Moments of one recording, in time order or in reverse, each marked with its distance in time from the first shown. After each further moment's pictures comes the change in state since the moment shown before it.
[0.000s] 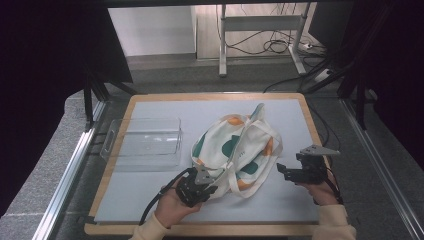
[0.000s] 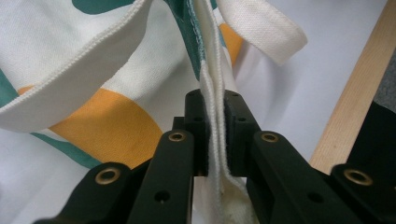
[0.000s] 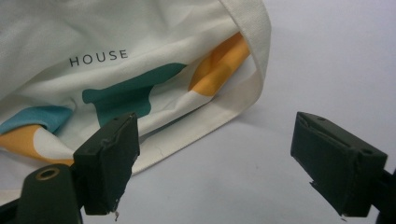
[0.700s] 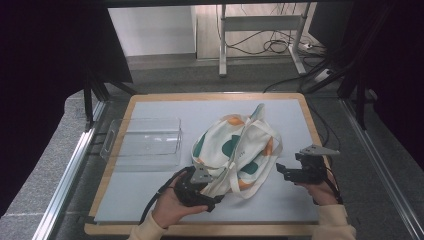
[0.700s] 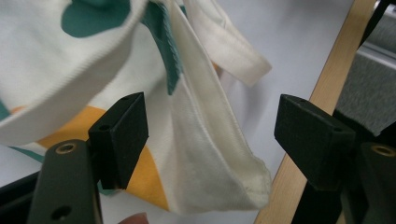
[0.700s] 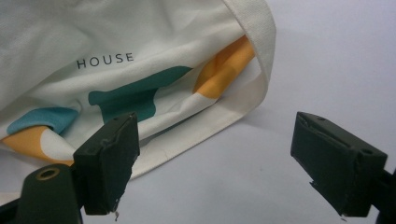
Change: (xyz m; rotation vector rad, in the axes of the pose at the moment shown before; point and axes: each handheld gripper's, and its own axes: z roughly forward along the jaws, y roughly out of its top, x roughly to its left) left arm -0.007 0.008 -0.010 -0.041 -0.047 0.003; right arm 0.001 0.001 0.000 -0.003 0.012 -0.002
